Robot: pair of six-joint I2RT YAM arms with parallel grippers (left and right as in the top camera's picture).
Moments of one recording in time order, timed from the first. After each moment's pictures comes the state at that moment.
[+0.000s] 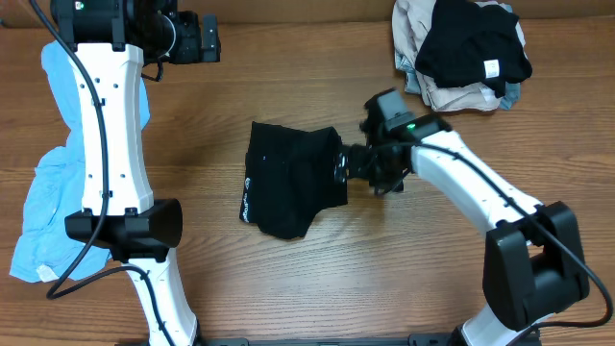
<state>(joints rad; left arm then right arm) -0.02 2.17 2.71 -1.58 0.15 -0.09 0.37 1.80 1.29 -0.79 -0.39 0.47</state>
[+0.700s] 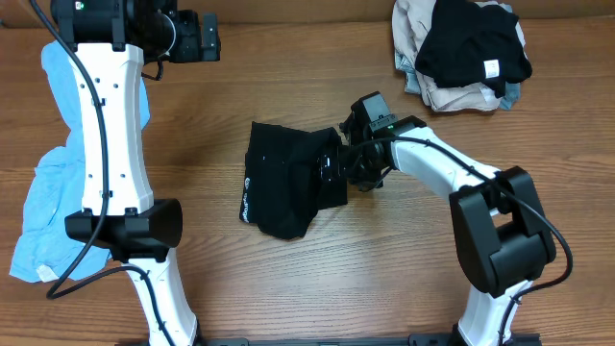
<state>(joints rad) -0.02 2.17 2.71 -1.57 0.15 -0.09 0.41 1.99 1.30 -0.62 -0.47 0.43</state>
